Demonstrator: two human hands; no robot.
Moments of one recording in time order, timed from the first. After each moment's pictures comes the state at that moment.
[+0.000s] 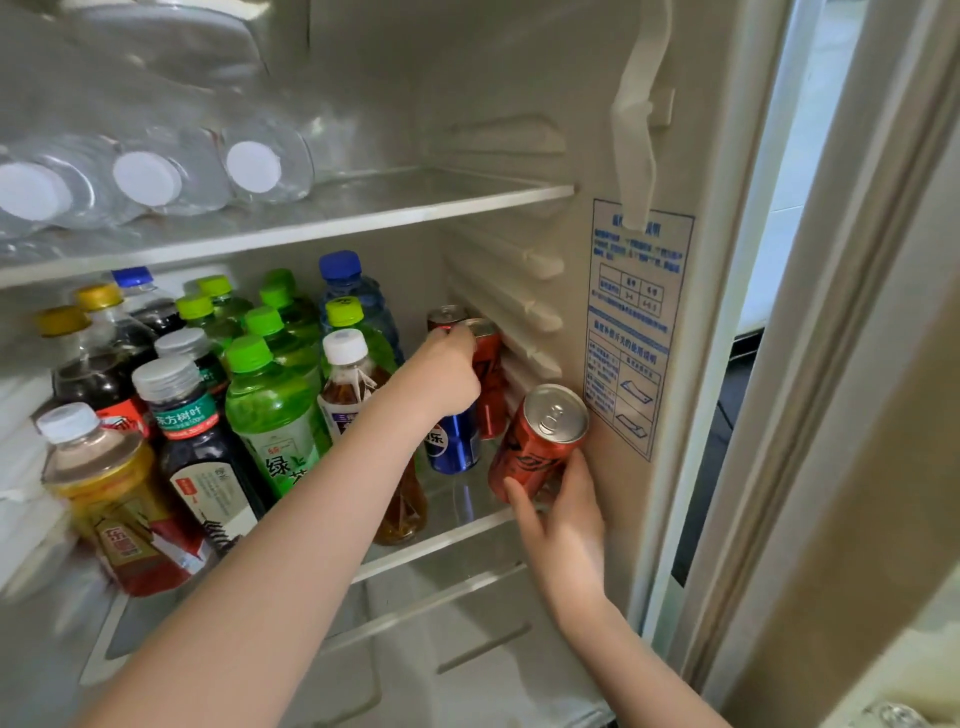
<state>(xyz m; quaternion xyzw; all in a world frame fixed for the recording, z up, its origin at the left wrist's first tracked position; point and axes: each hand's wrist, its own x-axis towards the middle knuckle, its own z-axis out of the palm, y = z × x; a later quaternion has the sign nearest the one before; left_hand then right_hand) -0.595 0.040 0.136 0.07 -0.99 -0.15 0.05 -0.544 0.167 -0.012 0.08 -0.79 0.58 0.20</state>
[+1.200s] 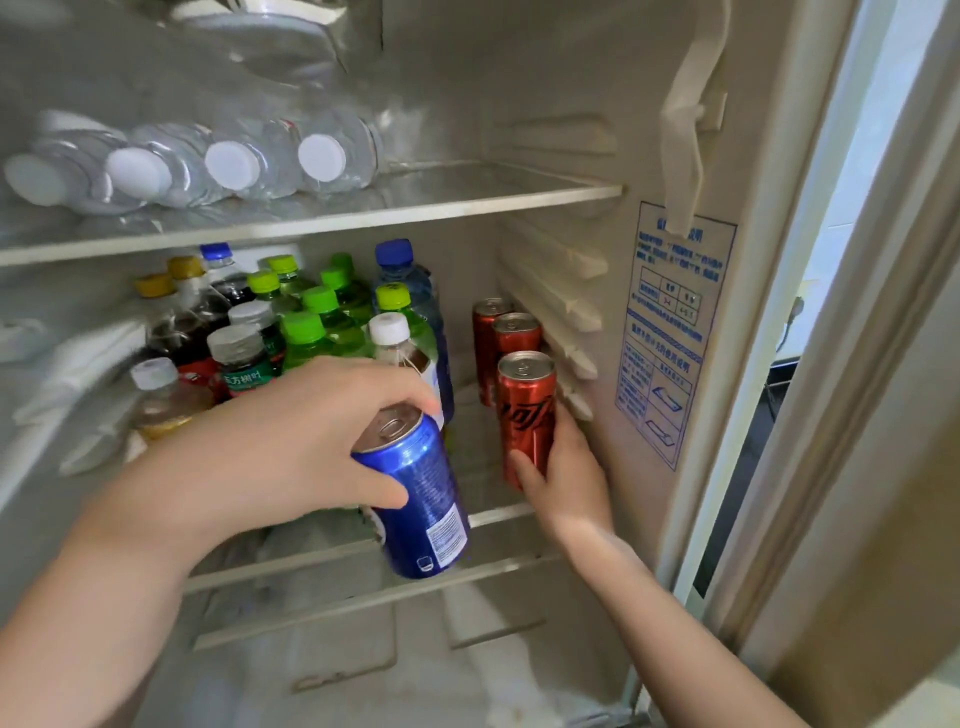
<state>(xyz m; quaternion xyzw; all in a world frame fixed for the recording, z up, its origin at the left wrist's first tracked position) -0.431 0.008 0.188 -0.04 -0.99 -0.10 0.05 -0.580 0.161 0.015 0.19 -0.85 0.47 0.11</state>
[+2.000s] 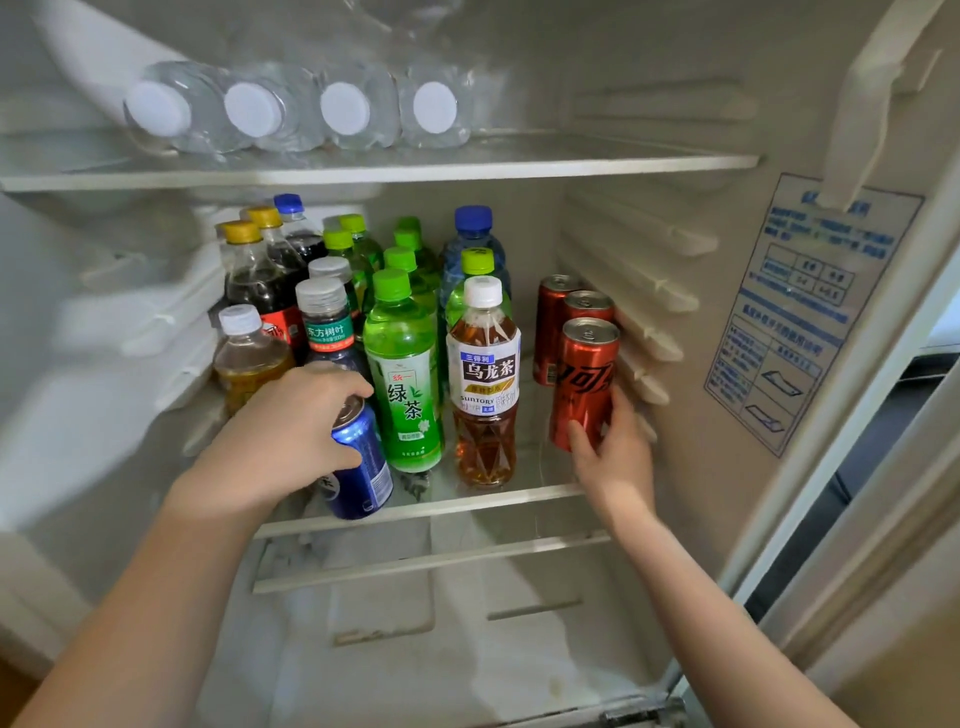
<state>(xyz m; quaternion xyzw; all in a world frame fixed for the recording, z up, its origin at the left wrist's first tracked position) -0.419 -0.093 0.114 0.13 -0.98 -0.05 0.11 -0.583 0.133 -0.005 0.15 -0.82 0.54 0.13</state>
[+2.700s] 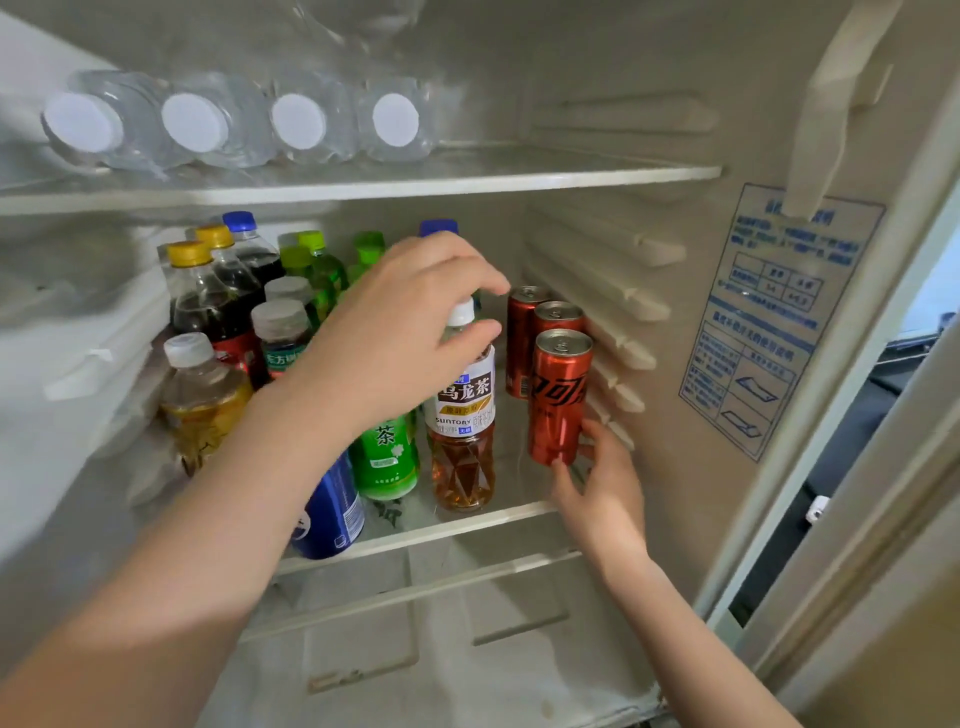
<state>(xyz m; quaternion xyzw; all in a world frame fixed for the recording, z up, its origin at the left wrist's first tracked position) -0.472 -0.029 0.178 -0.13 -0.93 -0.09 0.32 -0.564 0.138 -0.016 0.11 -0.85 0.49 0.16</state>
